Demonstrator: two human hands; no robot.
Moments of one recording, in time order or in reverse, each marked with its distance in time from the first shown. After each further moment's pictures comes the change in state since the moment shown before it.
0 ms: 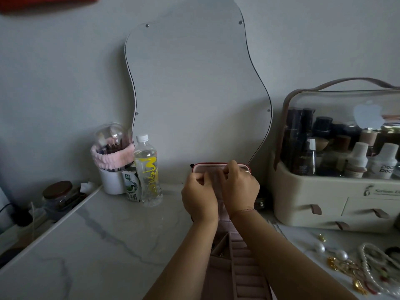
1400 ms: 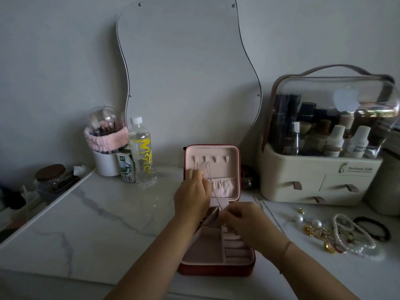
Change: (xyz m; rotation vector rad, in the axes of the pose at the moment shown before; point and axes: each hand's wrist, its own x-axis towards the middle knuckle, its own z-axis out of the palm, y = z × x) left_hand -0.026 -0.027 -0.044 0.574 -0.454 0.459; right_hand -0.072 0.001 -0.136 0.391 -0.973 0.310
